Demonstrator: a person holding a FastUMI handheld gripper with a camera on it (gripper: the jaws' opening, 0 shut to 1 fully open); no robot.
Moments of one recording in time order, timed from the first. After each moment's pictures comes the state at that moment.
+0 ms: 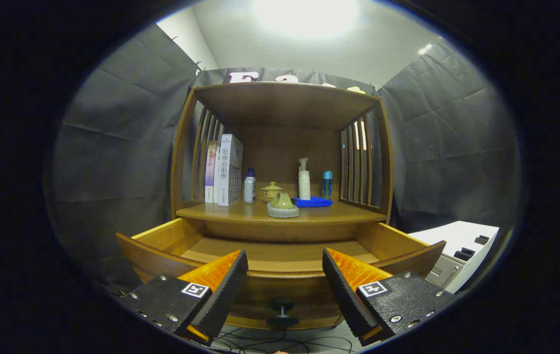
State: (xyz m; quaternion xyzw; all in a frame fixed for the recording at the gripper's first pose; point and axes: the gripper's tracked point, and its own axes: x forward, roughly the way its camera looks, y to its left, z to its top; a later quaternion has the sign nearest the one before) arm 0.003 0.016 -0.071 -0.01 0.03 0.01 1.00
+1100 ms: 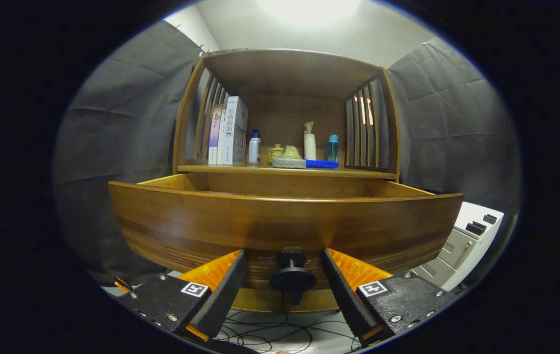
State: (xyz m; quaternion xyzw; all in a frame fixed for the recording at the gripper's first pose) arm 0.006 0.029 -0.148 -0.01 0.08 0.02 1.00
